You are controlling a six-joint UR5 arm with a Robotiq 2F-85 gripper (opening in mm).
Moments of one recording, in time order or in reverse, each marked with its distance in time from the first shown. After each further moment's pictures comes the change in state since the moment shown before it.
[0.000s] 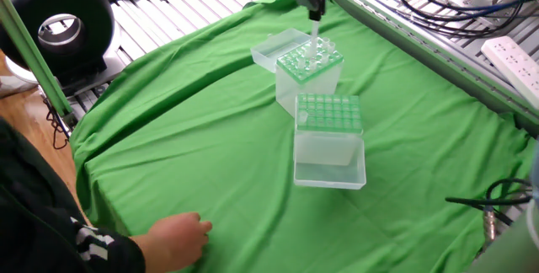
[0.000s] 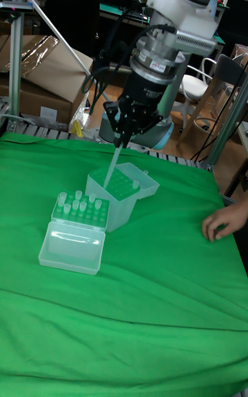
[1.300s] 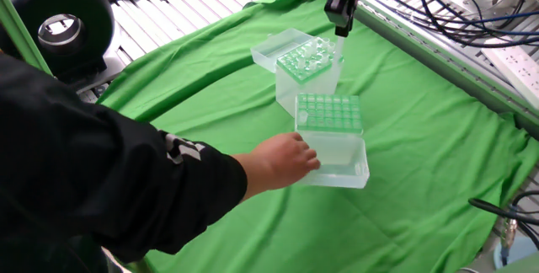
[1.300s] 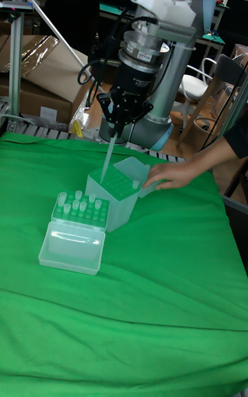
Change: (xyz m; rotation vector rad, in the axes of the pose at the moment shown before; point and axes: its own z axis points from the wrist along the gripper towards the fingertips) arm 0.062 0.010 0.009 -0.028 -0.037 -0.023
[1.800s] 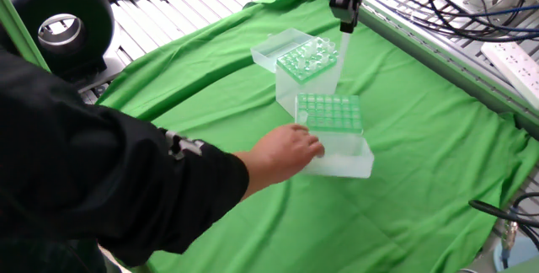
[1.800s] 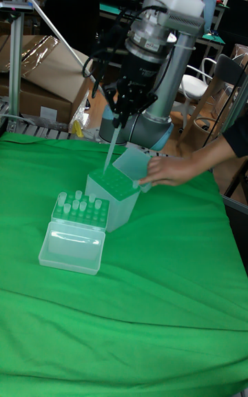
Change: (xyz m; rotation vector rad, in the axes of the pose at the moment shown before) arm 0.007 0.003 -0.013 0.016 0.012 -0.044
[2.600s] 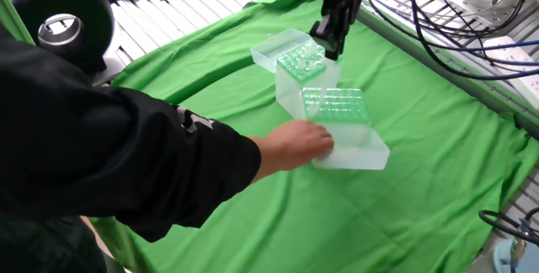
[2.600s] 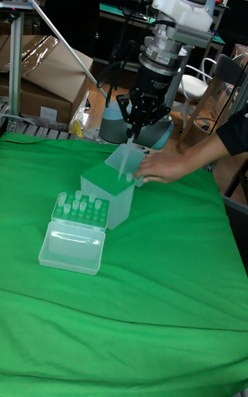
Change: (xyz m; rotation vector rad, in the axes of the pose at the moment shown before) arm 0.007 0.045 0.007 -0.007 -0.002 0.117
